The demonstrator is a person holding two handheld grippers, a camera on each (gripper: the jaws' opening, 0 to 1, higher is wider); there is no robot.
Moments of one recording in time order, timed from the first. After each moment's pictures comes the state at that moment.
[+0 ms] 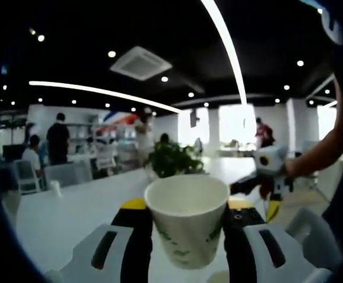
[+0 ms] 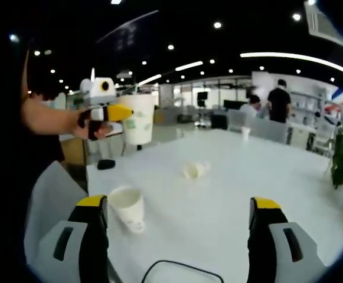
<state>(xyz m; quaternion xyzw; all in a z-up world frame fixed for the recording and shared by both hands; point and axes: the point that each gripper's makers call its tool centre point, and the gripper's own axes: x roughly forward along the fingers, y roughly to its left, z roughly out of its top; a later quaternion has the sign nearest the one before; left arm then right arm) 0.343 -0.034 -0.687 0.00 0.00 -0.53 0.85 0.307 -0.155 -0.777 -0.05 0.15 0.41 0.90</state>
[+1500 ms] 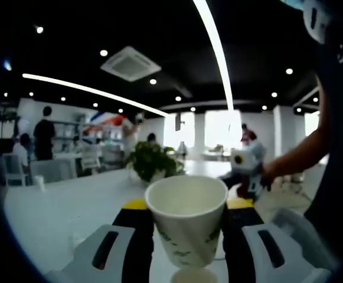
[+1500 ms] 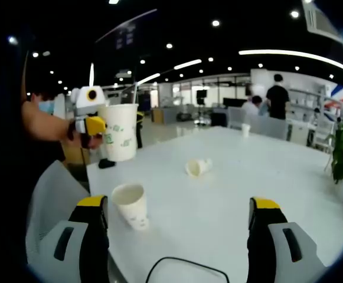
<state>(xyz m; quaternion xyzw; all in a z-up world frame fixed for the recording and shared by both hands) 0.300 -0.048 -0.700 -0.02 0.00 -0.57 0.82 0.302 -0.154 -0.775 -0.05 0.16 0.41 0.90</state>
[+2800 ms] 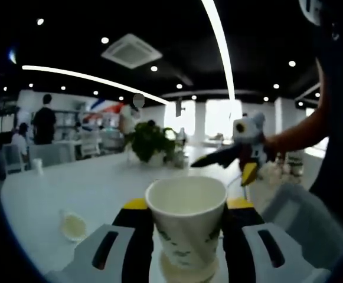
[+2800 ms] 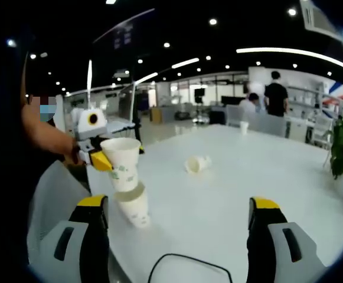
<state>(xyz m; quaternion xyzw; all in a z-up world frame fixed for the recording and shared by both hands) 0.303 -0.052 -0.765 0.00 0.04 -0.57 0.82 0.306 -0.161 -0.775 -0.04 0.16 0.40 0.90</state>
